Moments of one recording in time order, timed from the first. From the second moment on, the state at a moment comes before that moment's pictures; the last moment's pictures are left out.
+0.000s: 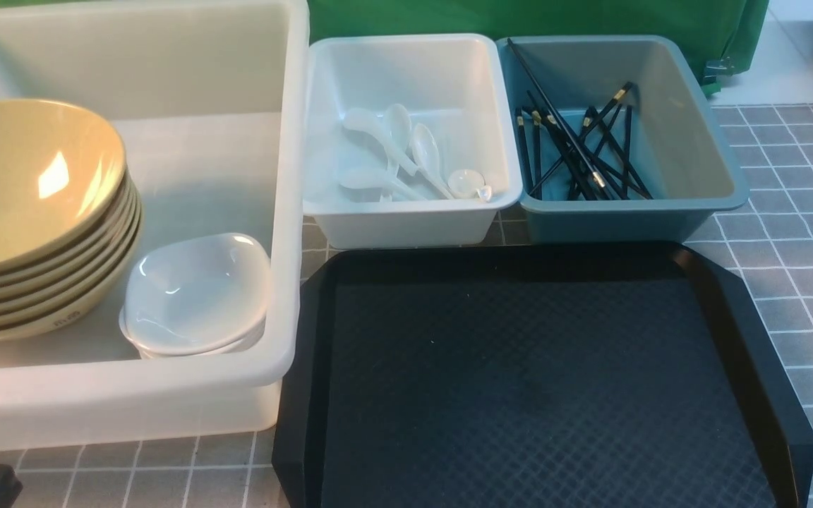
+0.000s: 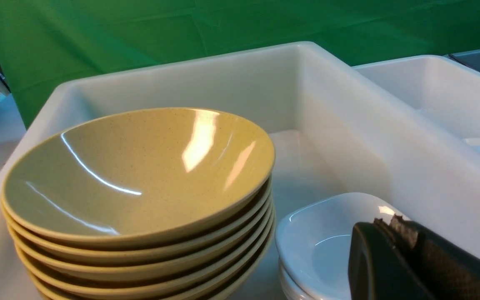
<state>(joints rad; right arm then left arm) -0.07 -0.01 0.03 0.00 0.32 -0.02 -0.24 0.20 -0.23 0.60 0.27 -0.51</state>
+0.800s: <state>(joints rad) -0.07 -0.01 0.03 0.00 0.32 -0.02 -0.24 0.16 -0.20 0.60 0.26 -0.51</state>
